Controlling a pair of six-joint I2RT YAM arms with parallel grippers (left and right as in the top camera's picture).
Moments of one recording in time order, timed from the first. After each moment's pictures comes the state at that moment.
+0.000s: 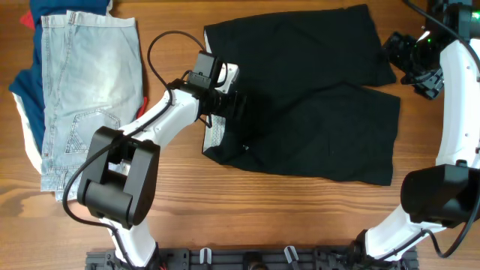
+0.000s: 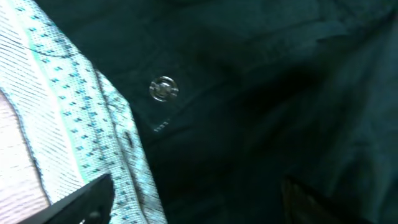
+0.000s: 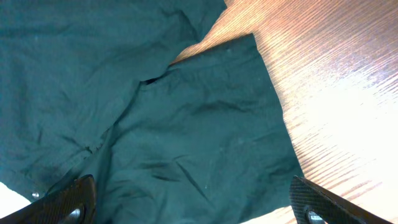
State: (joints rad) left arm -0.39 1.93 1.25 -0.43 0.28 -0.13; right arm -0.16 1.86 1.98 -1.45 0.03 0.50
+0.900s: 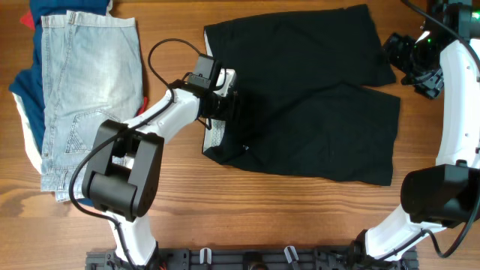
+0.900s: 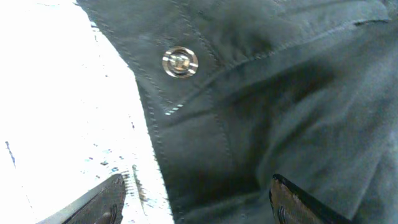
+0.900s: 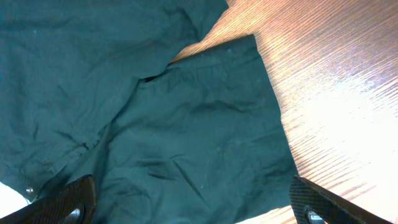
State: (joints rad) left arm -0.38 1.98 1.25 -0.44 0.30 -0.19; right arm -0.16 1.86 1.98 -1.46 0.03 0.47
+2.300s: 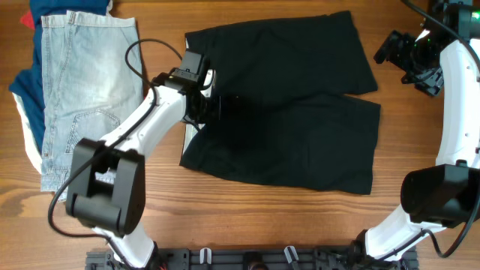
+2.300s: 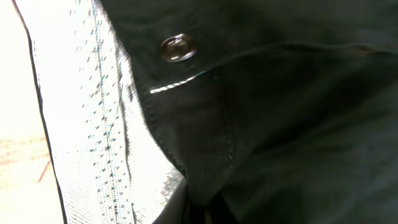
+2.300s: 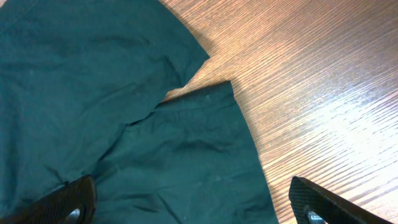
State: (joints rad) left arm -0.33 1.86 1.28 -0.73 0.18 -0.31; right arm -0.16 1.86 1.98 -1.43 0.03 0.45
